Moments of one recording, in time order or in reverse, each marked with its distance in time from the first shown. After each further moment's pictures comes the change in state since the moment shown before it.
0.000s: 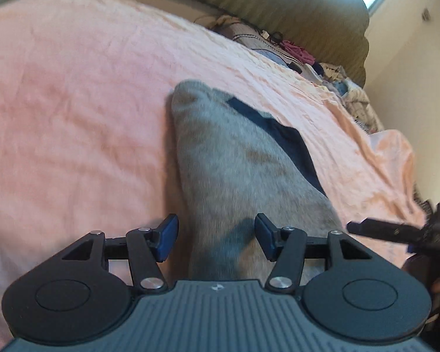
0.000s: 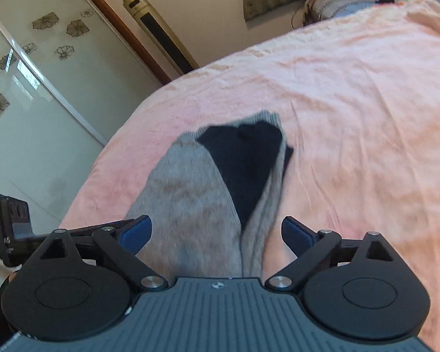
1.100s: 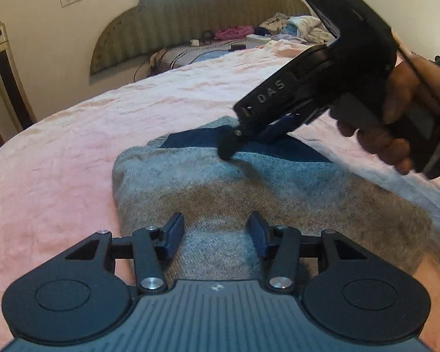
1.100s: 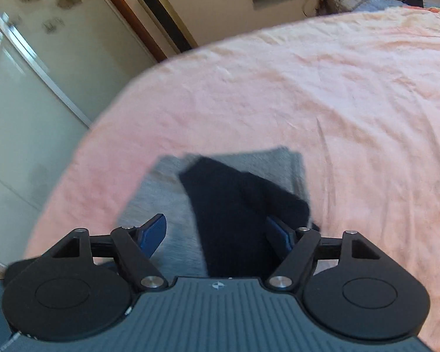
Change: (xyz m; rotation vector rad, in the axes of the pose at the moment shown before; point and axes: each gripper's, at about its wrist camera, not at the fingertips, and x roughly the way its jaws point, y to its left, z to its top) left arm 0.051 -0.100 -0.023 0.716 -0.119 0.243; right arm 0.111 0.012 0.091 -0.140 0.029 -0.088
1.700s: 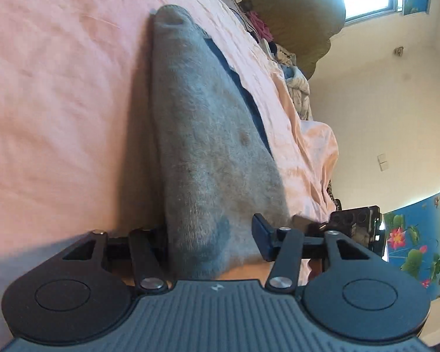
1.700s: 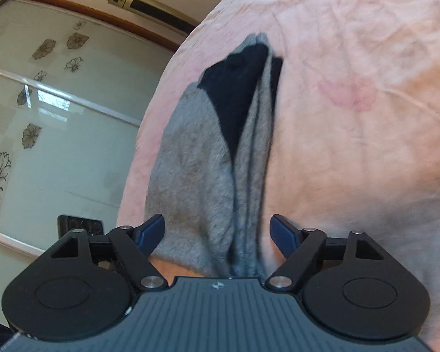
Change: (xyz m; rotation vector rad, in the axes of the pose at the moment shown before) left arm -0.005 0.092 -0.089 -0.902 0.193 -0.644; right arm -0.075 -0.035 -0.135 0.377 0.127 0.400
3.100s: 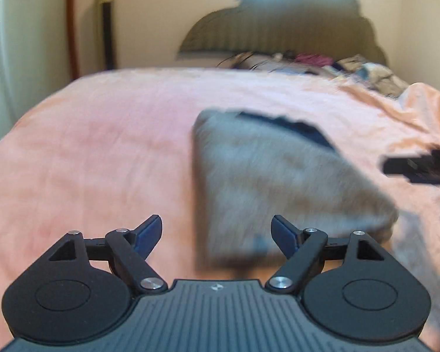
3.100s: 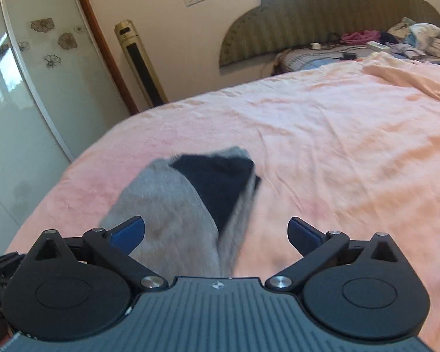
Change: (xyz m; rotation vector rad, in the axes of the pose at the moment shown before) left arm -0.018 -0.104 -0.122 0.511 -0.401 0.771; right arm -0.038 0.080 -0.099 -0.371 -0.457 -0.581
